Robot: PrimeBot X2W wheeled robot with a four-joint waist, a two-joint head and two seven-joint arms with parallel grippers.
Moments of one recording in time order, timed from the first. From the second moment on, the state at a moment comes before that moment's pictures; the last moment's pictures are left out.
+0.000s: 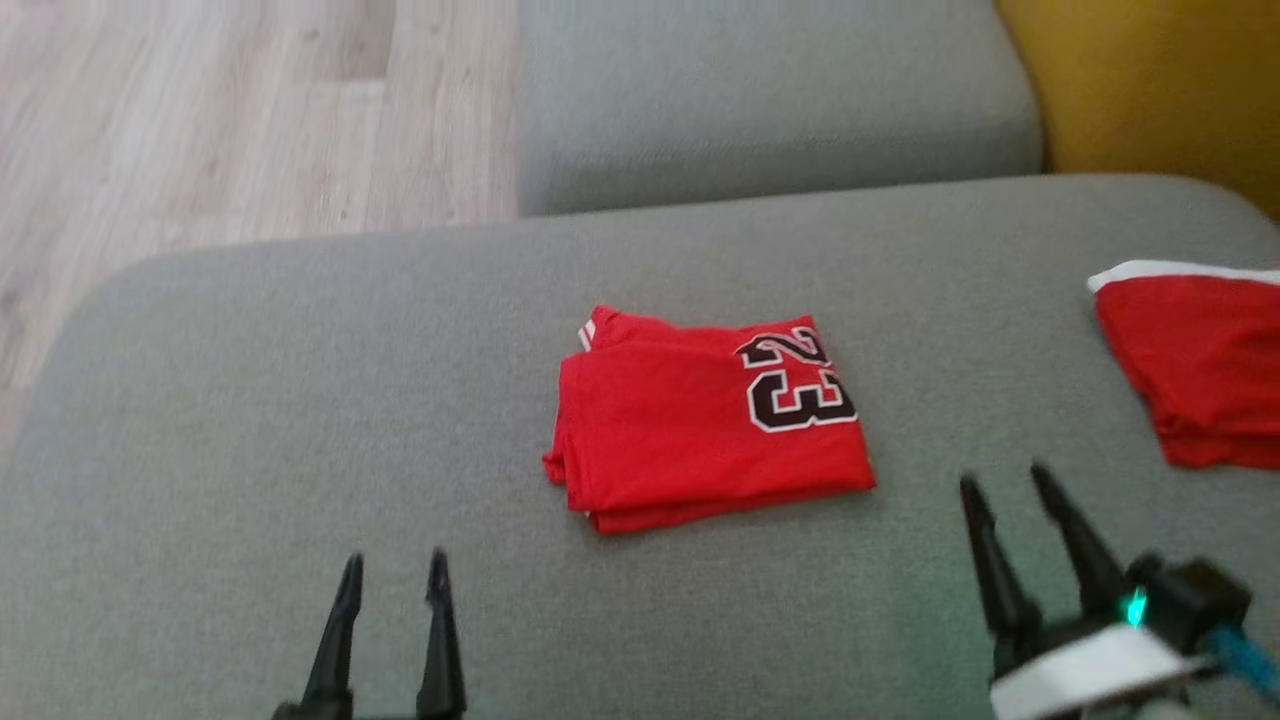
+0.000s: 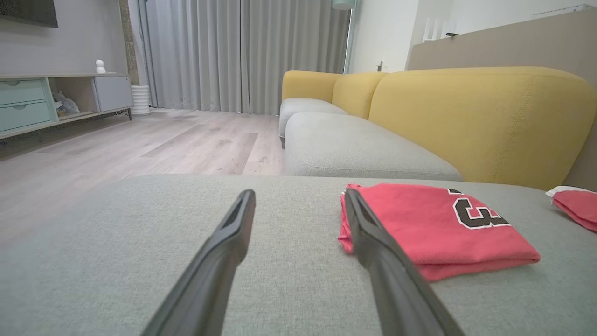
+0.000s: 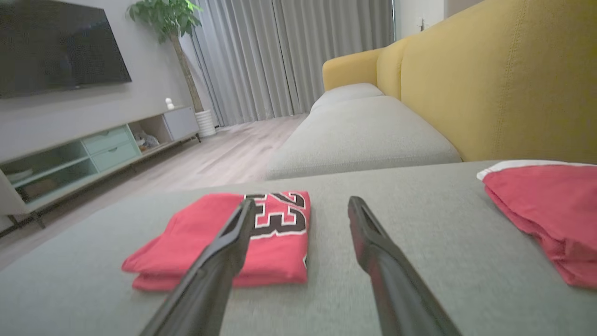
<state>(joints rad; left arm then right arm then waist) 0.20 0.06 -0.24 0.06 -0.18 0.13 -0.26 0.06 -0.23 0.22 0.19 0.41 0.13 -0.25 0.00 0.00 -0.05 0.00</state>
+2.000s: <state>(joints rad) 0.25 0.06 -0.25 0.04 -0.22 0.10 -0.26 -0.01 -0.19 0.14 0.44 0.28 0.13 -0.25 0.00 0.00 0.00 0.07</state>
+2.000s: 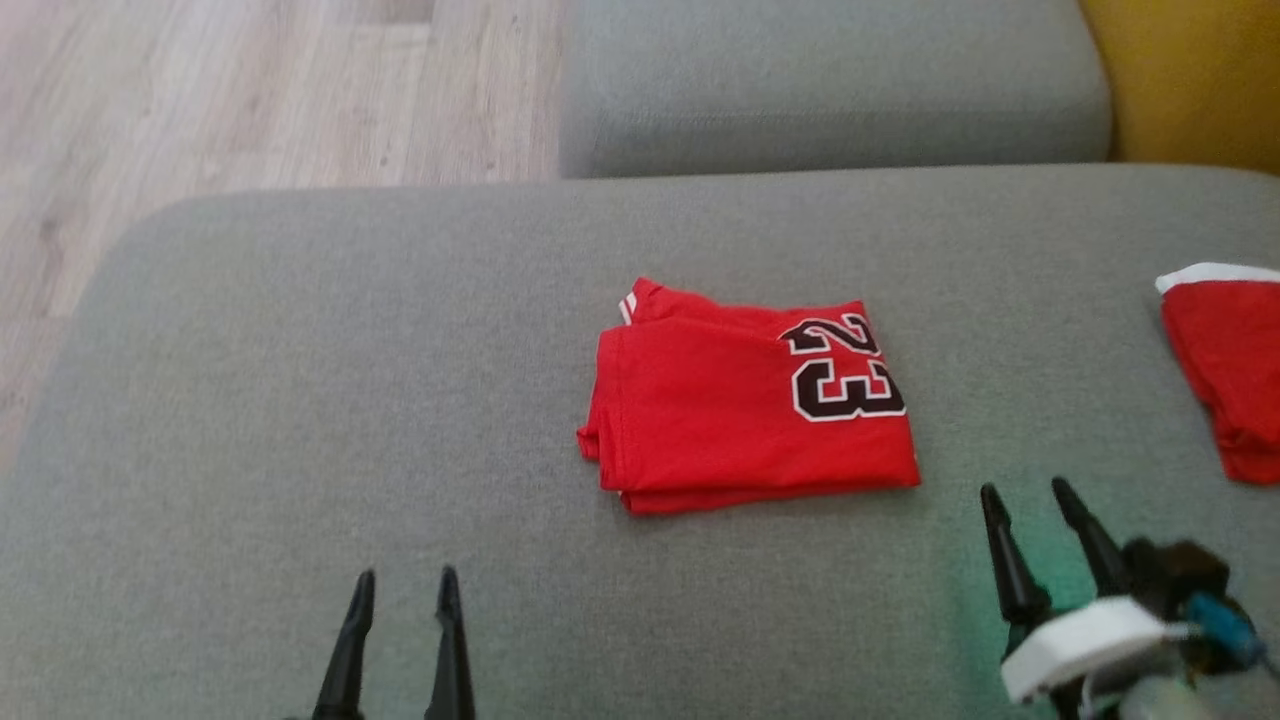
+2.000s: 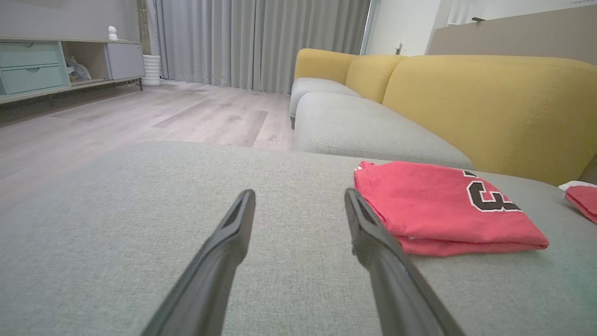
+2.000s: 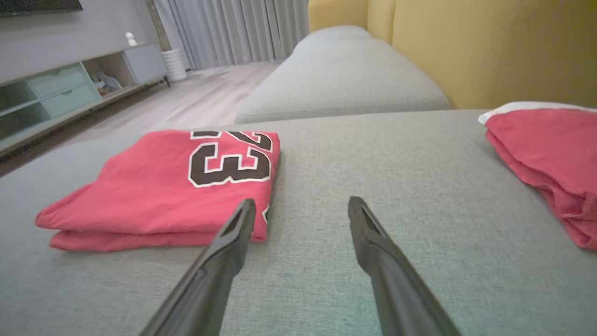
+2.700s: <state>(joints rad) 0.12 0.06 -0.34 0.04 -0.21 0.10 -0.26 -0.44 -0.25 0.37 0.79 0.65 0.13 -0.06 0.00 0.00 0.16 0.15</state>
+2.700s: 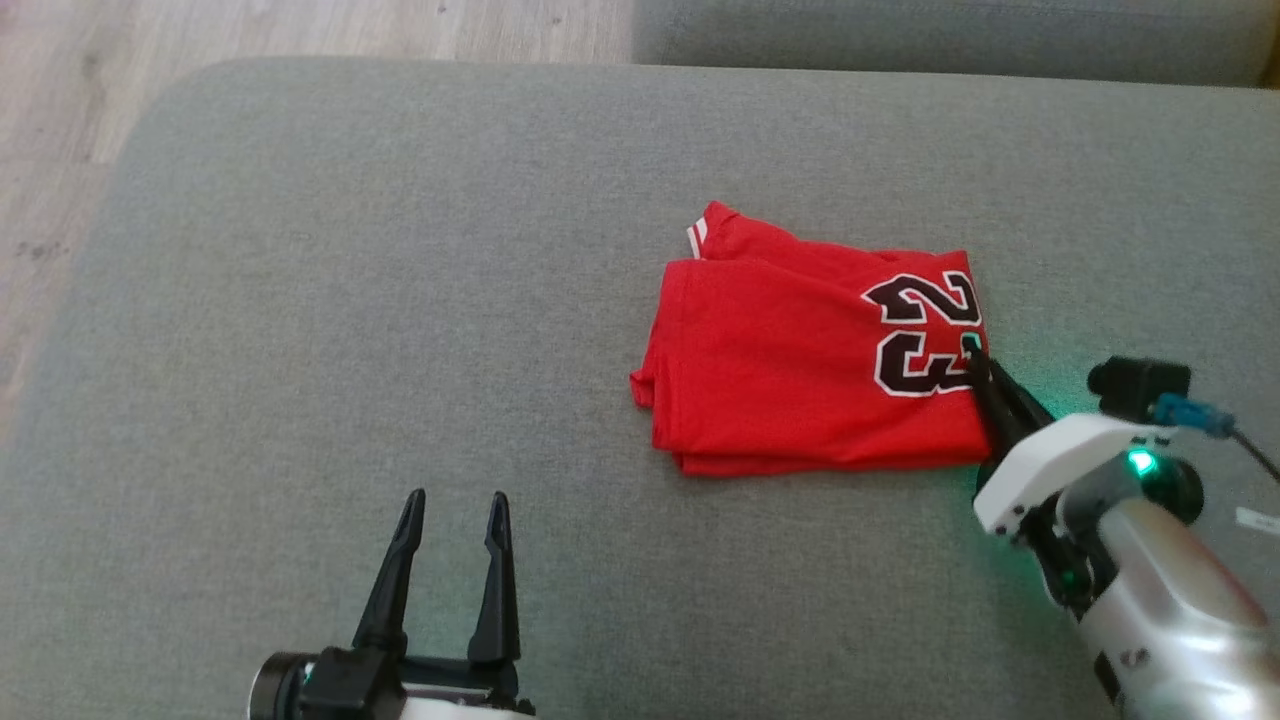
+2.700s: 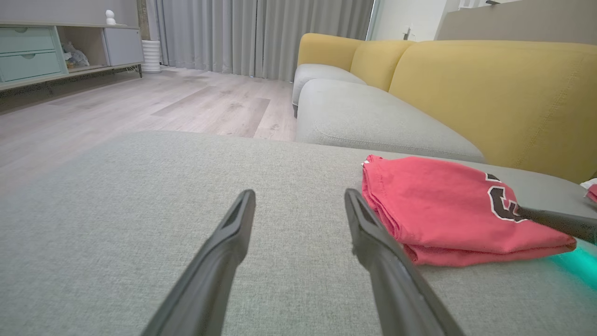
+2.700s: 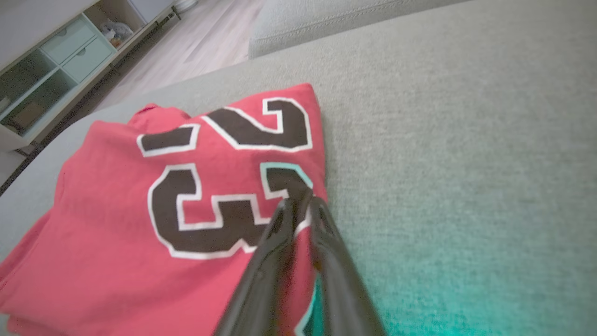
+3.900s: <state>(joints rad) -0.03 0.06 -0.30 0.07 -0.16 0.07 -0.26 -0.77 -0.68 0.37 0.80 0.63 0.13 -0.19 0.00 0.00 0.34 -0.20</state>
